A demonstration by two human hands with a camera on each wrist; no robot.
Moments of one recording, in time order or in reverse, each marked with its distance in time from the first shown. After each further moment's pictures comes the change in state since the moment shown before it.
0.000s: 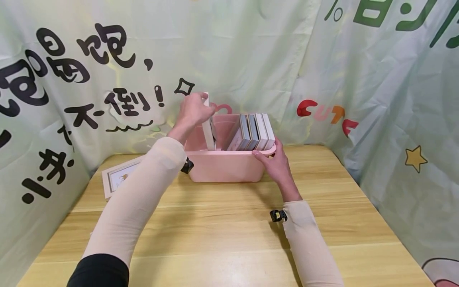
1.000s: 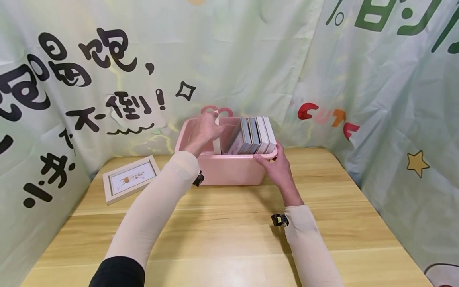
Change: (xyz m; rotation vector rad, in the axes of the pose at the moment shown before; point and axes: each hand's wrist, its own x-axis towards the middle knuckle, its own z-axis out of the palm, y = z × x) left_hand 0.004 -0.020 0.059 0.070 0.004 0.062; right_hand 0.000 0.001 0.000 -0.003 -0.009 0.019
